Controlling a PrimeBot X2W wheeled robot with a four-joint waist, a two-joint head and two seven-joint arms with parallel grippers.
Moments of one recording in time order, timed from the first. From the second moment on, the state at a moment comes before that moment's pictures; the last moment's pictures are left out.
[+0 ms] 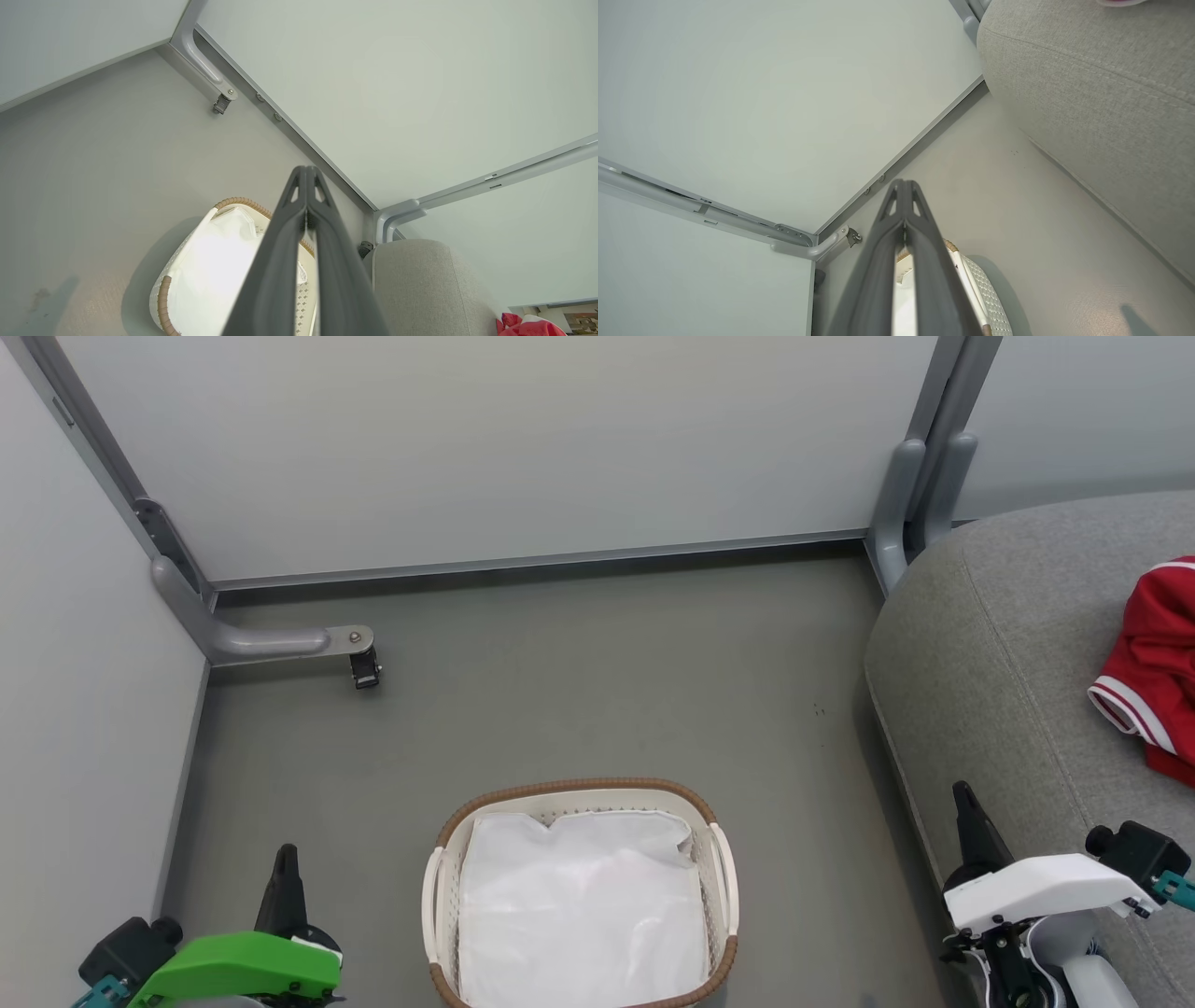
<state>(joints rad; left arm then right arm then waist) -0.03 0.05 0.01 0.33 -0.94 -0.08 -0.07 -0.12 -0.04 -0.05 0.36 0.87 0.13 -0.07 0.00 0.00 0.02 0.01</state>
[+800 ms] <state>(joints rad) -0.05 0.05 0.05 0.30 -1.19 -0.10 0.00 -0.12 -0.04 -0.07 0.32 1.14 0.13 0.00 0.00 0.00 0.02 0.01</state>
